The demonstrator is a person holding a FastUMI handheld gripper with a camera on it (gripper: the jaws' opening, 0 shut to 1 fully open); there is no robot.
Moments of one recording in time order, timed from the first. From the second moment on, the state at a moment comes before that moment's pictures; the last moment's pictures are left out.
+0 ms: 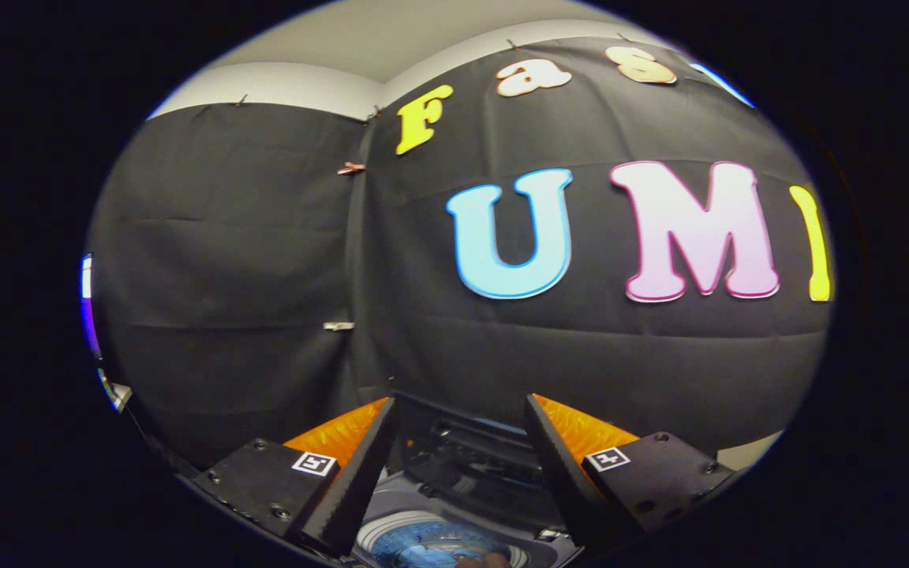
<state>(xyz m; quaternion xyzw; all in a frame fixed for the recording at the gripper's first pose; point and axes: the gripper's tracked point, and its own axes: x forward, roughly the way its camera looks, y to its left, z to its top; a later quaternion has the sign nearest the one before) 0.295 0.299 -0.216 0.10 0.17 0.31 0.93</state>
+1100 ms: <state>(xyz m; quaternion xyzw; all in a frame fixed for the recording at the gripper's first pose) 0.393 0.259 -0.314 0.06 0.28 0.11 0.95</state>
